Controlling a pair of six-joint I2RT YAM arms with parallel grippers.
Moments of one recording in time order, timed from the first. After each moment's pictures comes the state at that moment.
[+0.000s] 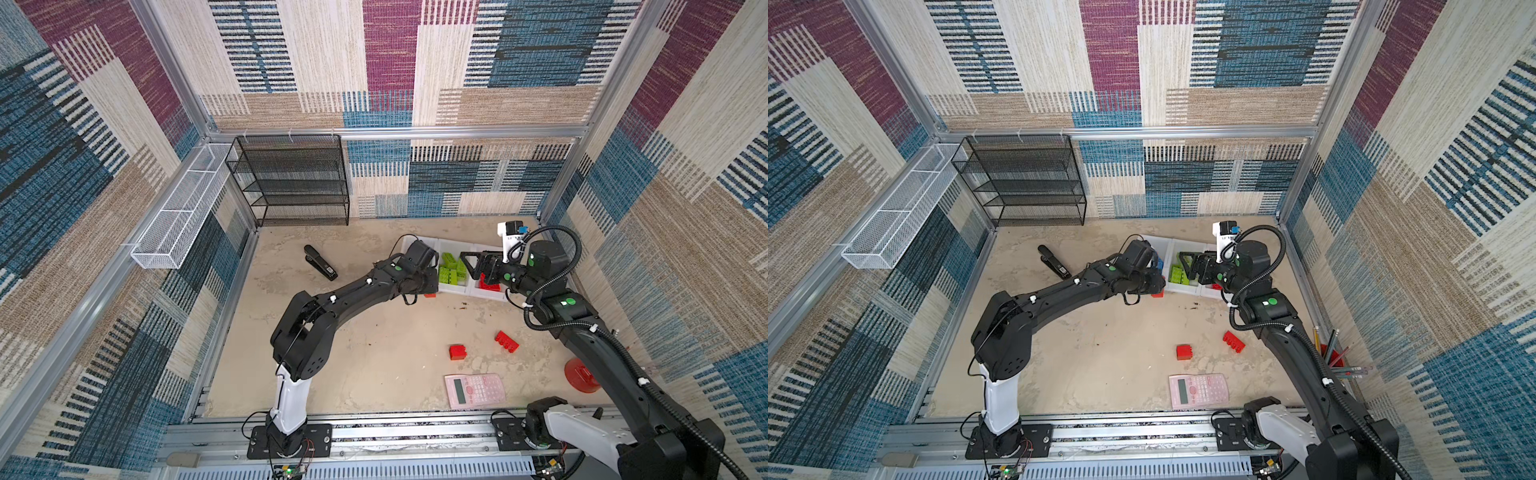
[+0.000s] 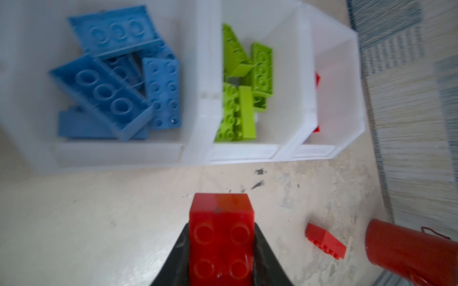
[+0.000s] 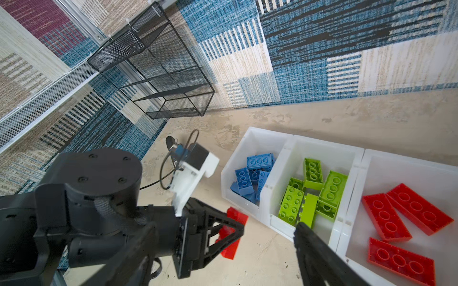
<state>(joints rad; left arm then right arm) -0.79 2.02 1.66 -0.46 0.07 -0.67 0.24 1.05 0.94 -0.21 -0.36 0.36</state>
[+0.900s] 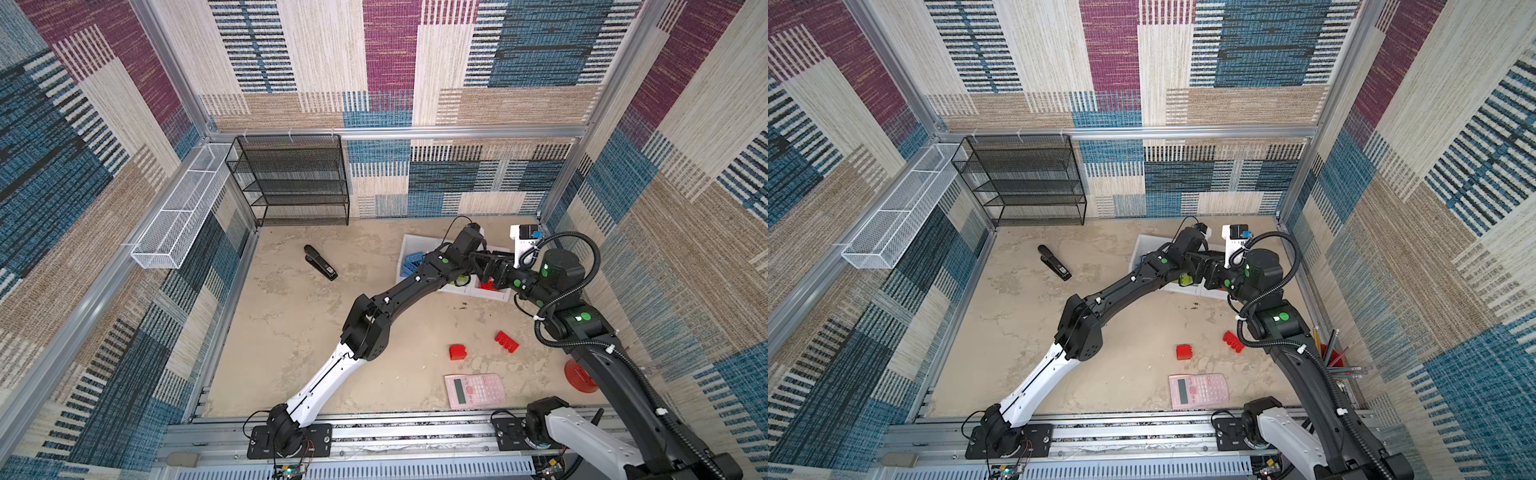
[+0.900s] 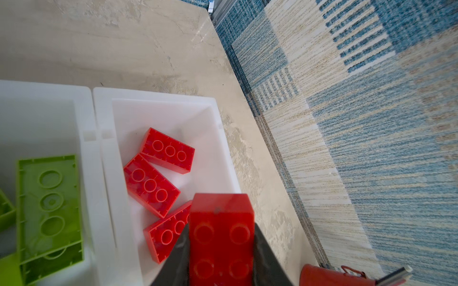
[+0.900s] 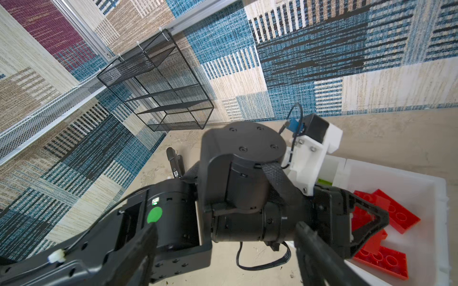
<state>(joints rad) -0.88 2.69 2.61 -0.45 0.19 -0.71 0.24 0.94 0.92 -0.22 -0.30 0.35</state>
